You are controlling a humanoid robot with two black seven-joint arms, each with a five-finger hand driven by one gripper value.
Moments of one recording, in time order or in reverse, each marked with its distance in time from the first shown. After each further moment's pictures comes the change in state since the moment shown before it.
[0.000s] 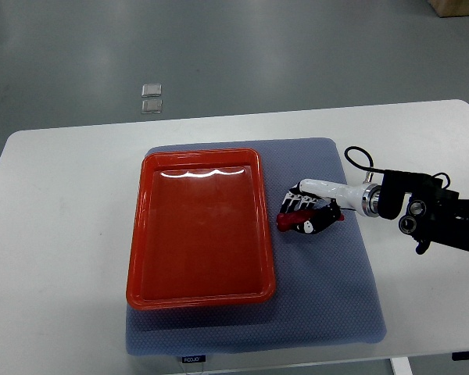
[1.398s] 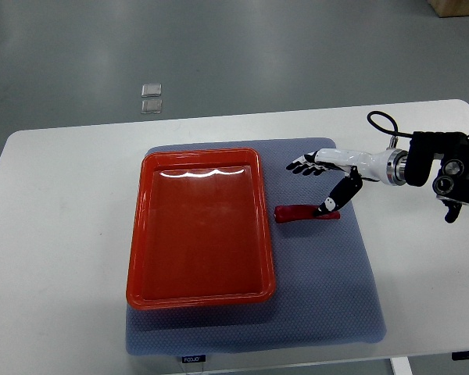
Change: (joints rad) left arm -0.001 0.000 0.002 -0.008 0.002 0.000 0.000; right arm 0.125 -0.142 0.001 0.105 0.122 0.085 -0.016
